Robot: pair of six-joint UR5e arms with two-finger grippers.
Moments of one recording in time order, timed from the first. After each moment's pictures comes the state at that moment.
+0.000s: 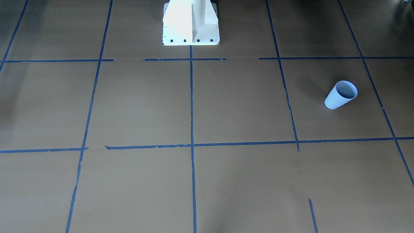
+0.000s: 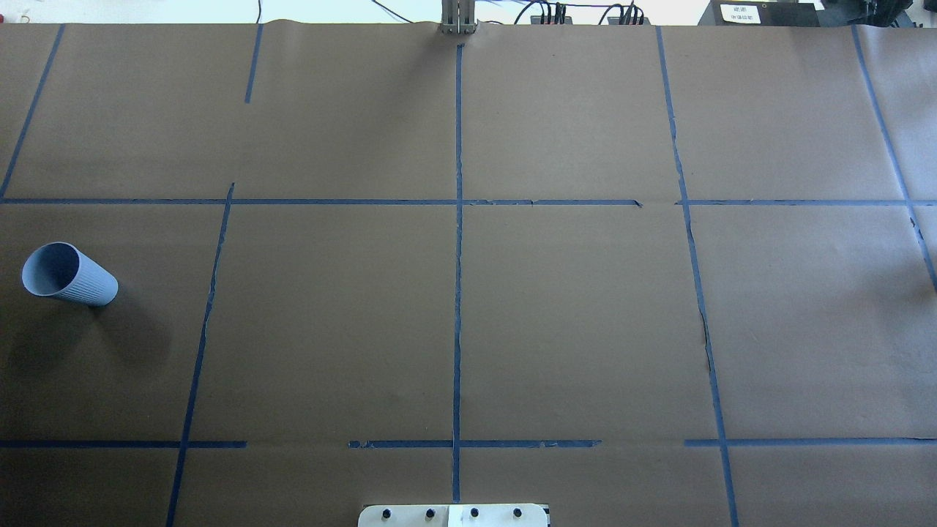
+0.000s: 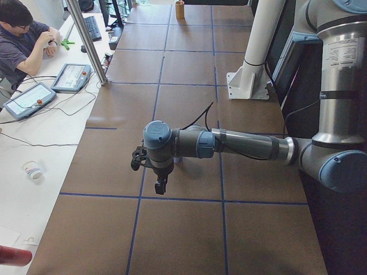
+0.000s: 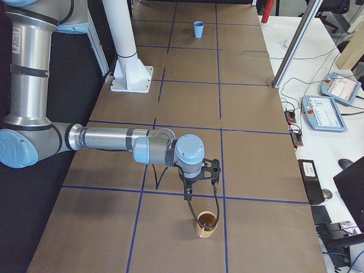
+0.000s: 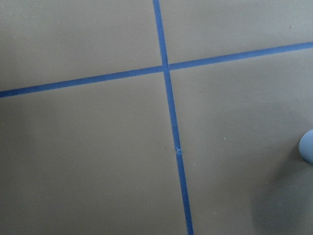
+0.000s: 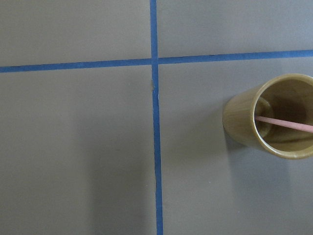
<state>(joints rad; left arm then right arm) -1.53 -1.50 -1.79 -1.51 -2.37 0.03 1.64 -1.73 1.75 -1.62 2.41 -0.03</state>
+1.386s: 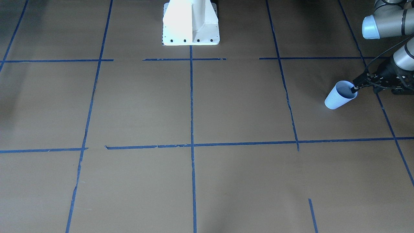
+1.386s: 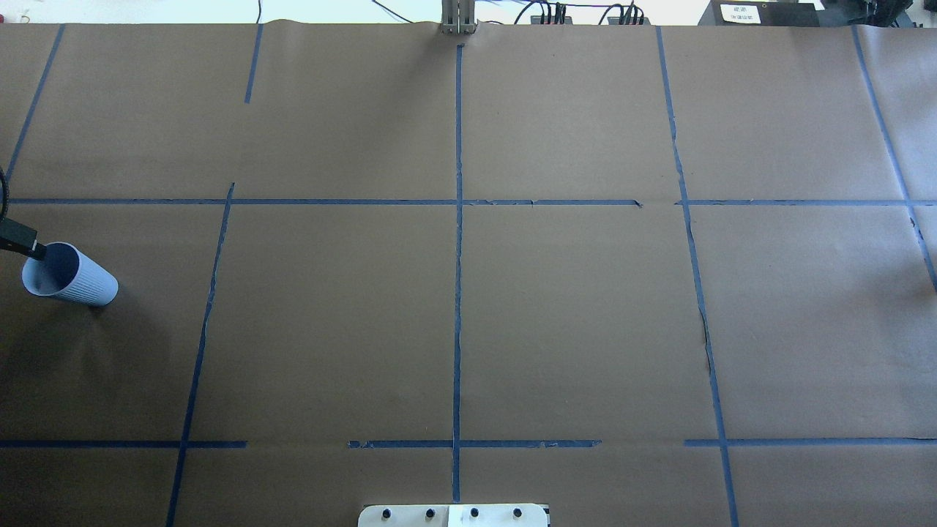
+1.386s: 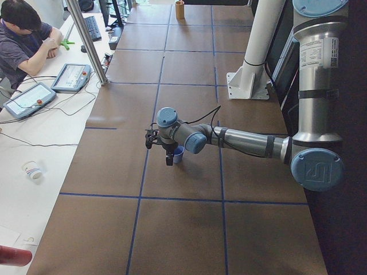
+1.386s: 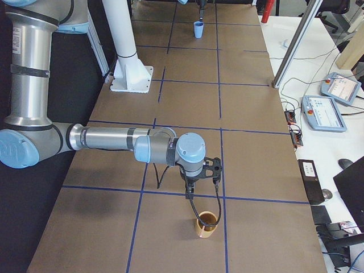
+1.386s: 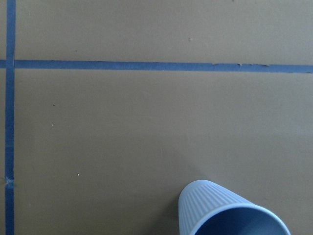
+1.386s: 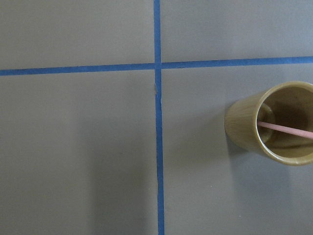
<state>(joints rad) -1.13 -1.49 -1.74 -1.96 -2.31 -0.63 1.64 -1.72 1.75 -1.62 2.41 -0.03</state>
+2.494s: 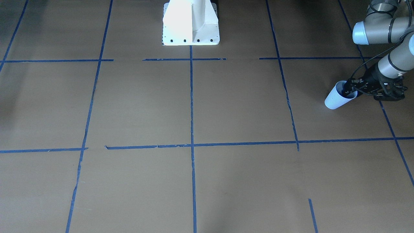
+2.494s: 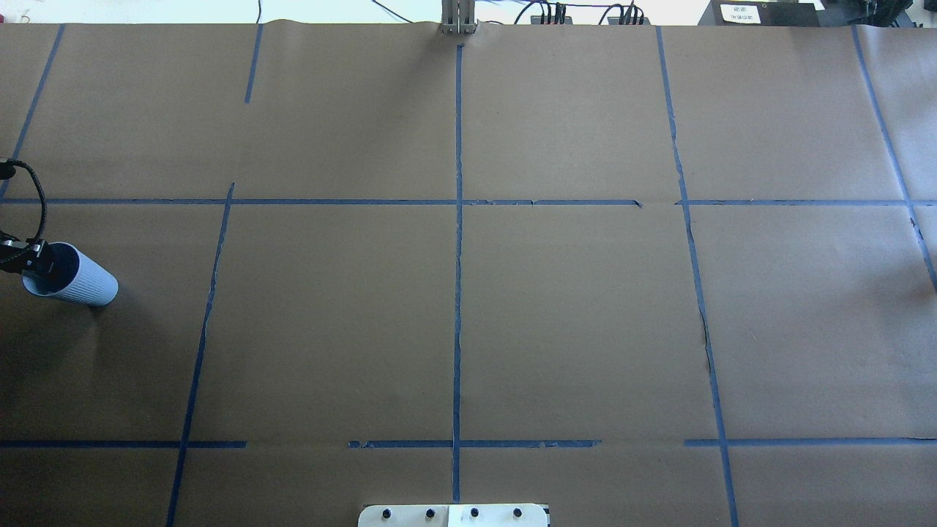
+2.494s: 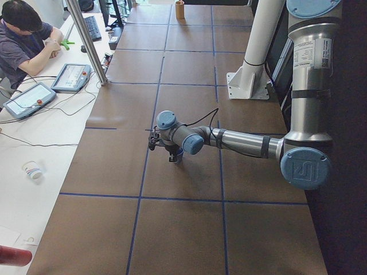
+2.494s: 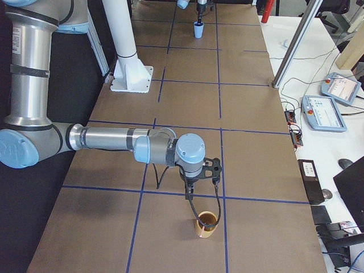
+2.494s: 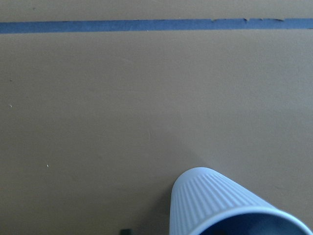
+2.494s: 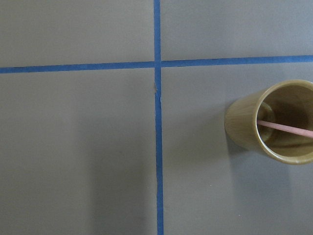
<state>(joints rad) -1.07 -1.52 -1.70 -1.96 -2.32 -0.64 1.64 -1.72 1.75 -1.62 2.41 -0.04</state>
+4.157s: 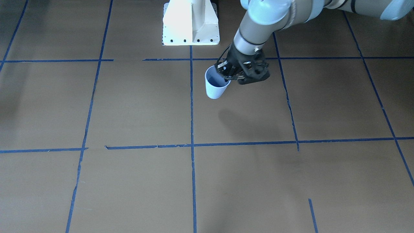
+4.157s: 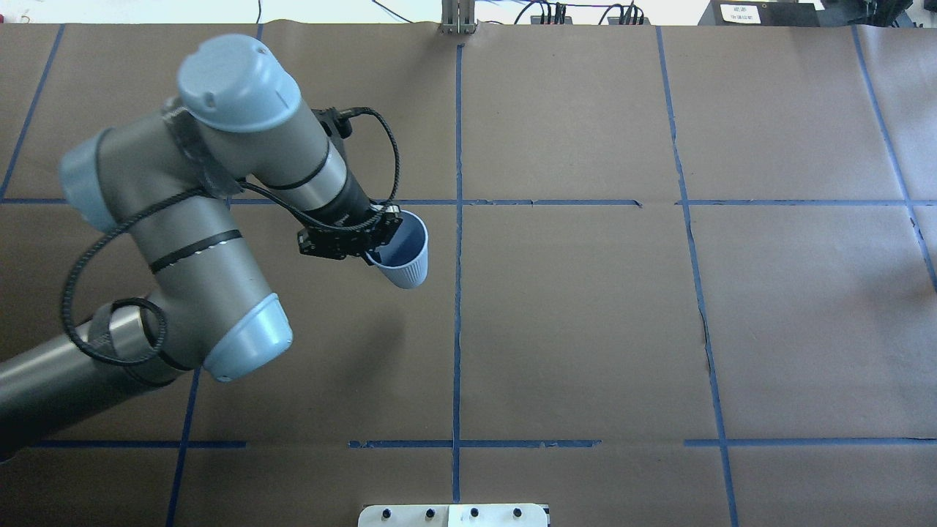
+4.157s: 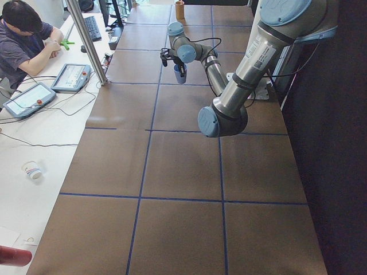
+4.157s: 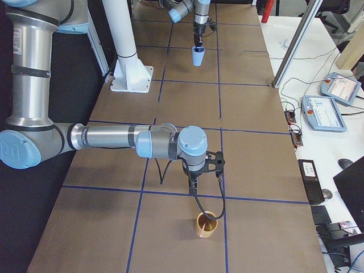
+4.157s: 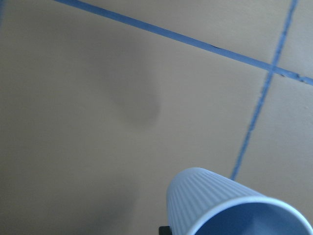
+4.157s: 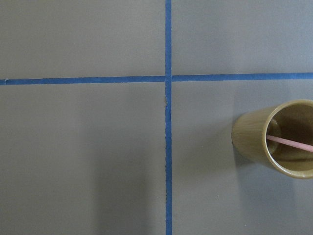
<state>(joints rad) -0.64 -2.25 -1.75 -1.56 -2.12 -1.44 1.64 -1.71 1.78 -1.62 2.41 -0.02</state>
